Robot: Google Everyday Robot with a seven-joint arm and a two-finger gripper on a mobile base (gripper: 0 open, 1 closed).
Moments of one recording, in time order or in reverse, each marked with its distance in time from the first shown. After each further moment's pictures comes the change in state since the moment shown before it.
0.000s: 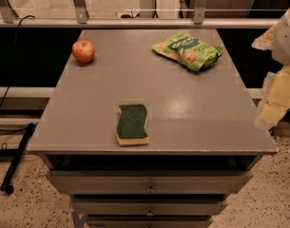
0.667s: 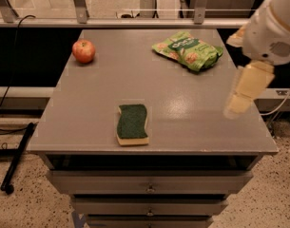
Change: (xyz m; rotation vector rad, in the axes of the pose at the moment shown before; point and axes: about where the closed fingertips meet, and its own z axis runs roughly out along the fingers) arm -0.040 -0.017 0.023 -0.008 -0.092 -0.015
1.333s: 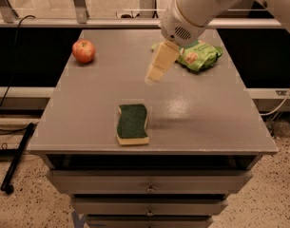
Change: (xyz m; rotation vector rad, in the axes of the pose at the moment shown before) arm -0.156 -0.071 0.086 0.013 -0.249 -0.042
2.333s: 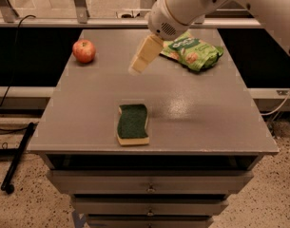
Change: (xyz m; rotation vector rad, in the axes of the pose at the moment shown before) arm -0.035 -0.026 0.022 0.025 -0.146 -0.003
